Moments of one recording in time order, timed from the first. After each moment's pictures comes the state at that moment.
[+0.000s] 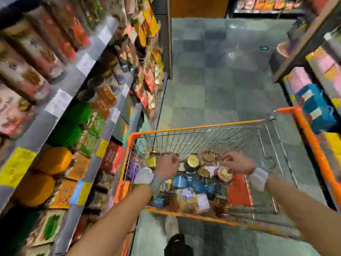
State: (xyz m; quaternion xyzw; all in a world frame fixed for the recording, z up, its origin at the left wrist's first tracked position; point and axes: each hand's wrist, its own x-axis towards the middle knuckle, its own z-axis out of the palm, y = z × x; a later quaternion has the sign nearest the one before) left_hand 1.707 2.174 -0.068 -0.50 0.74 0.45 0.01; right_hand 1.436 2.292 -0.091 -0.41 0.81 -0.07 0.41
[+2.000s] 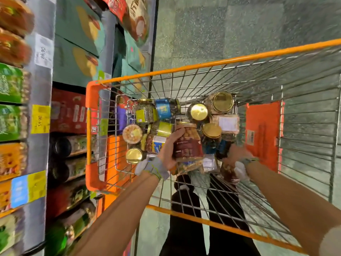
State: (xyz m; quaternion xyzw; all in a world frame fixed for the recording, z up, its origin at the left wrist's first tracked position) left_hand 1.643 2.170 -0.291 -0.59 0.13 0.79 -0.03; right_hand 1.434 2.313 -0.386 -0.32 0.76 0.23 0.51
